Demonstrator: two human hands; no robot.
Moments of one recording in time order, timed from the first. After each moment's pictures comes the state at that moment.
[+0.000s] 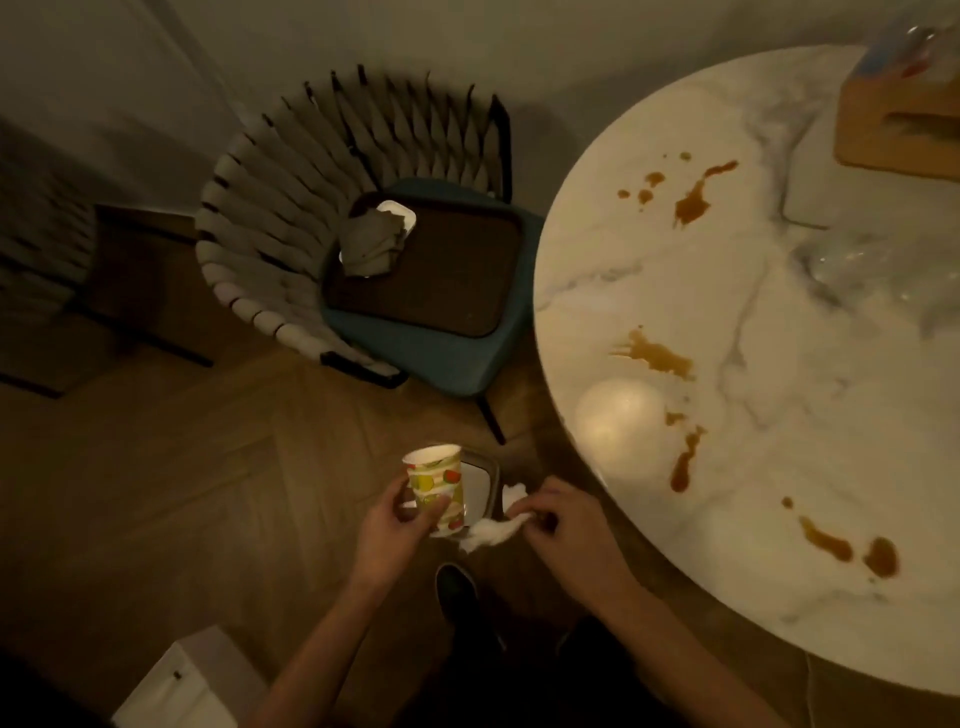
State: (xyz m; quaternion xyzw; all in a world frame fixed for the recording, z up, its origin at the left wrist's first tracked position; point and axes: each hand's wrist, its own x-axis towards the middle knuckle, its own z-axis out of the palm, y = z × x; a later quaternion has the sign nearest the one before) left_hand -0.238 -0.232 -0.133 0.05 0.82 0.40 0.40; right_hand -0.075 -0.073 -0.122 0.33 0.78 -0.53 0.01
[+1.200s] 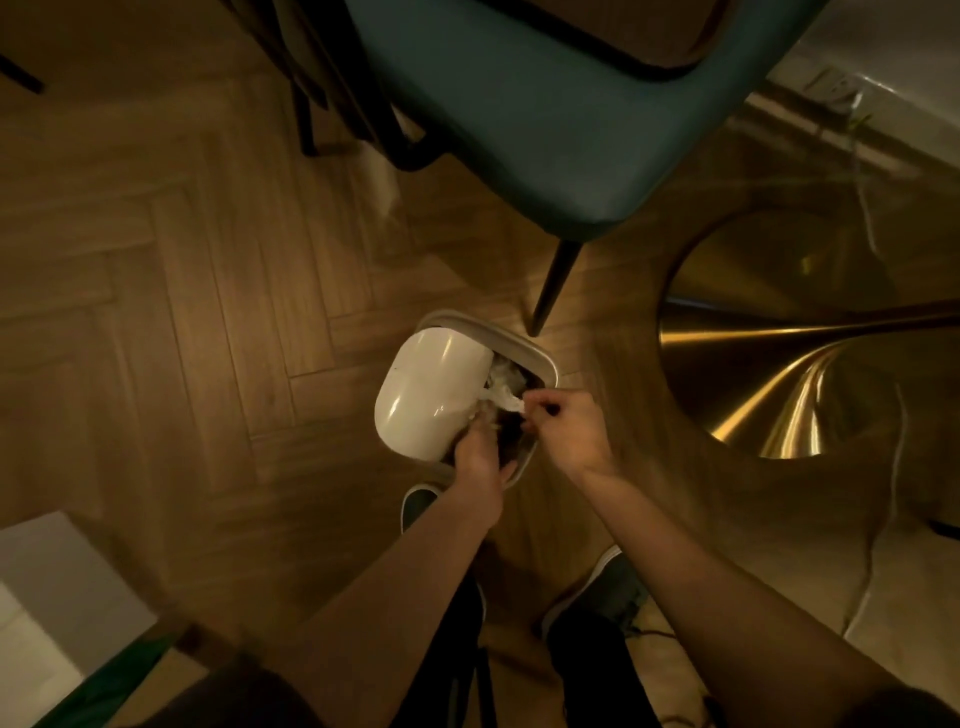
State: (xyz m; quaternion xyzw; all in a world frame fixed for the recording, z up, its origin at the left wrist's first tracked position) left_hand -0.256 -0.220 -0.509 -0.48 0.52 0.53 0.47; right_hand -0.206 -0.128 -0.520 0.50 0.67 -0.52 0.15
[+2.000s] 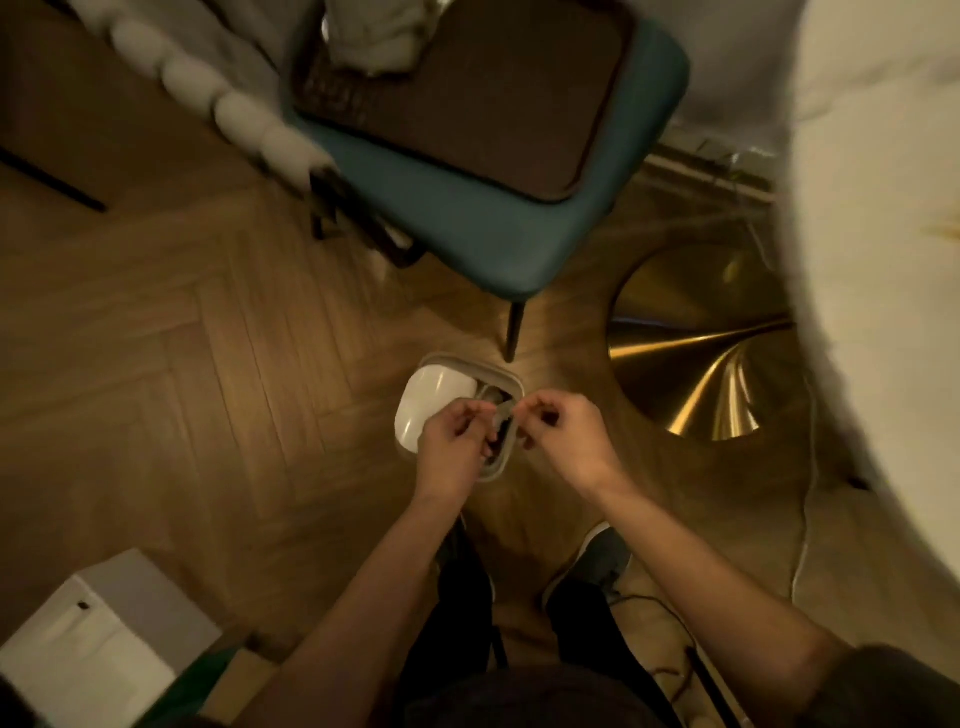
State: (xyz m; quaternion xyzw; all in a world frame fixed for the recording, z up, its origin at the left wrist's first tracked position) left_hand -0.283 -0.240 -0.323 -0.07 0.74 0.49 0.46; right_hand -0.201 -0.123 -0.325 0.43 0.71 -0.55 0.08
